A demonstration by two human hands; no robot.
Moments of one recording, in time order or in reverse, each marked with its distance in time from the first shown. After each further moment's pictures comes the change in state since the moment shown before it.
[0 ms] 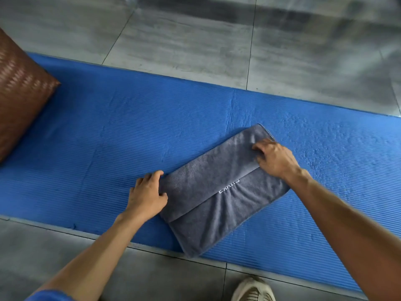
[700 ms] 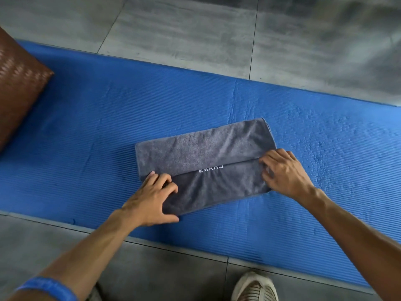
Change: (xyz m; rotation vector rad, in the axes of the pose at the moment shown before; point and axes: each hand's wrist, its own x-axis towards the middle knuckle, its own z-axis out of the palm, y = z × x) left_hand -0.003 -0.015 0.009 0.222 -0.155 0.523; right_hand -0.052 0.017 0.031 -0.140 0.210 -0.291
